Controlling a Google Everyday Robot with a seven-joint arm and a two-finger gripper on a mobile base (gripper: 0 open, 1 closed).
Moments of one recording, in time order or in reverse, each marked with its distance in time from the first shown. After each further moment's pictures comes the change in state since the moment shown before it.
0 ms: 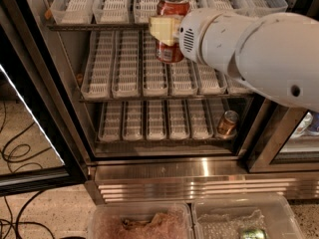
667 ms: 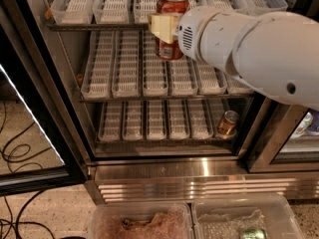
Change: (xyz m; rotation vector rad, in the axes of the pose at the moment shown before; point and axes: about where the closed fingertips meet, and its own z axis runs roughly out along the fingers) arm -0.004 -0.002 0.004 0.006 -0.014 -0.019
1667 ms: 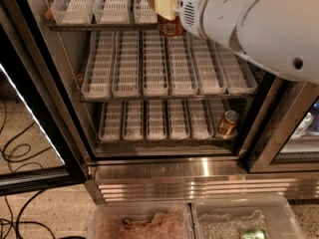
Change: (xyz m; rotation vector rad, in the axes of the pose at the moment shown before) arm -0.049 -0.005 0.004 0.007 -0.079 -0.136
